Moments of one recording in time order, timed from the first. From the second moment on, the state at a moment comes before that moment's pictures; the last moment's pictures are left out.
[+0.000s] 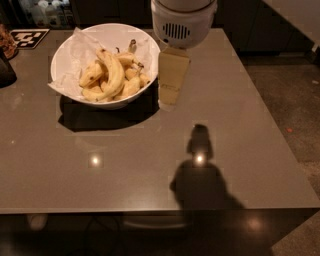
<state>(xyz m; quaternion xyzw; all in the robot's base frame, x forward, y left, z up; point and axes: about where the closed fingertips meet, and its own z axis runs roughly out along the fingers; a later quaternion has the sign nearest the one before) 0.507 -0.050 1.014 -0.57 0.79 -0.16 0.16</state>
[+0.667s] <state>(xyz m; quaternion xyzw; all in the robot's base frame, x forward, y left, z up) 0.561 0.032 1.012 -0.57 0.79 -0.14 0.17</state>
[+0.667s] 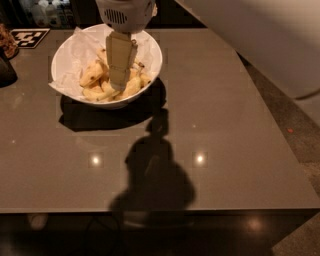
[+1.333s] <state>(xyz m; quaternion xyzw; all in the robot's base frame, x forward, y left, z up) 0.580 0.058 1.009 -0.56 0.80 -0.10 0.19</state>
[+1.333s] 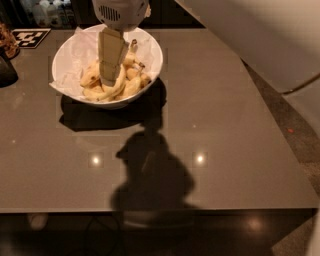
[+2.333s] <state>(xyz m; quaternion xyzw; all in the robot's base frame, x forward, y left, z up) 0.624 0.103 0.981 -0.54 0.83 0.00 0.16</state>
